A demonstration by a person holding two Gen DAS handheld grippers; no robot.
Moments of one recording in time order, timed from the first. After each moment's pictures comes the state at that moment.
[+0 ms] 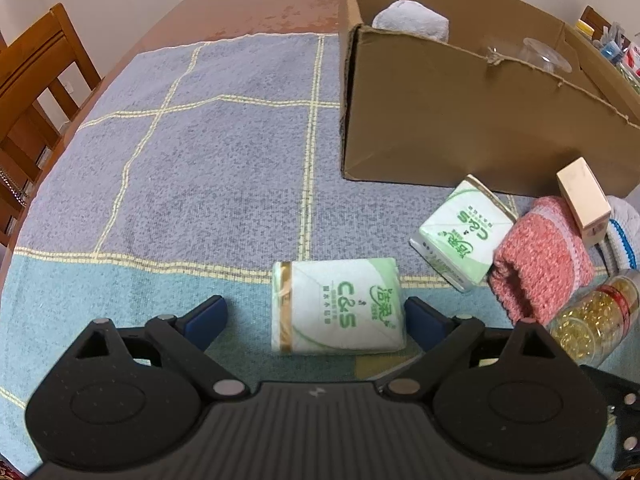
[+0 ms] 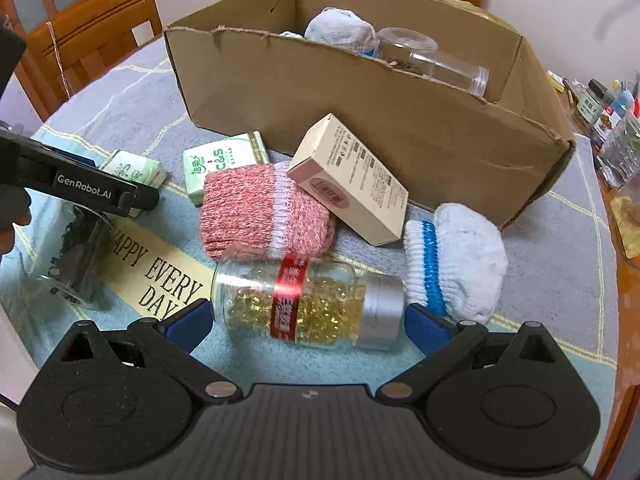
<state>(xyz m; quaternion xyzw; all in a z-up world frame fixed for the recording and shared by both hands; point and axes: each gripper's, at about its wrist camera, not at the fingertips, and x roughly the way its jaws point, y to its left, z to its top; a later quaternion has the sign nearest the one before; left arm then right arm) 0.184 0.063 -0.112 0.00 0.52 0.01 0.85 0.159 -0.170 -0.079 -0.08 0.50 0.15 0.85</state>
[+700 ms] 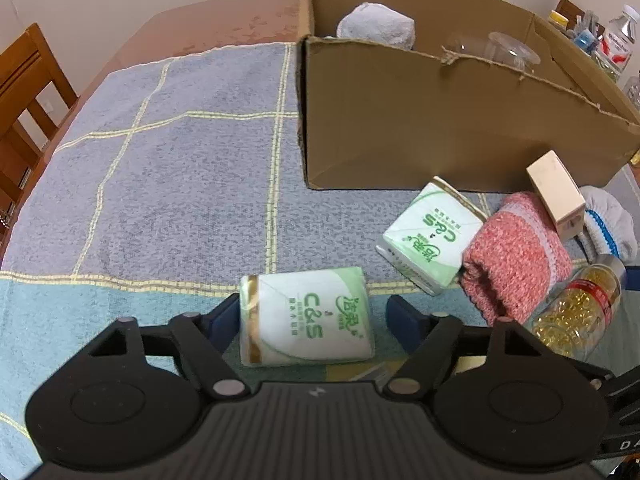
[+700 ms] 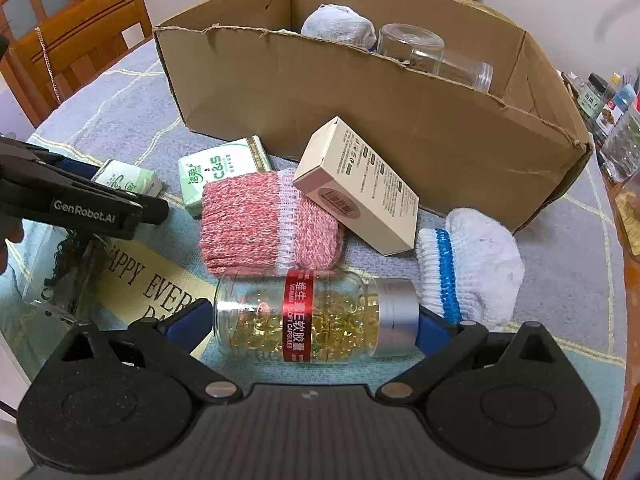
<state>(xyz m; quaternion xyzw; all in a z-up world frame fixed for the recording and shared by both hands) 0.182 0.051 -0.107 0.01 0.51 -0.02 0.86 0.168 -0.158 -0.085 -0.07 0.50 0.14 0.85</state>
